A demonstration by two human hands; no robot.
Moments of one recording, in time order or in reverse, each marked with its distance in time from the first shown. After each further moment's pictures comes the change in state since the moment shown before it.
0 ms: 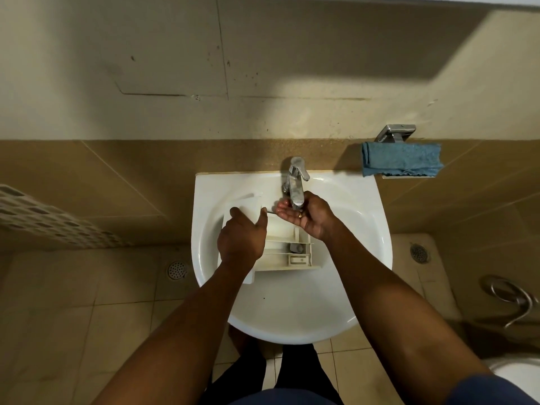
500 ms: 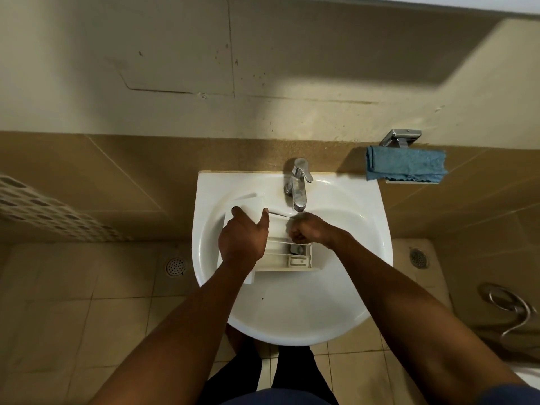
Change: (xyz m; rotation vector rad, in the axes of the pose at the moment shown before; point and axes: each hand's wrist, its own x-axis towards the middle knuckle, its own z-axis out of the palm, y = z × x) left_hand 0.000 0.001 0.000 -0.023 -0.003 -0.017; right_hand 0.004 0.012 -0.020 -1.094 0.050 -0.015
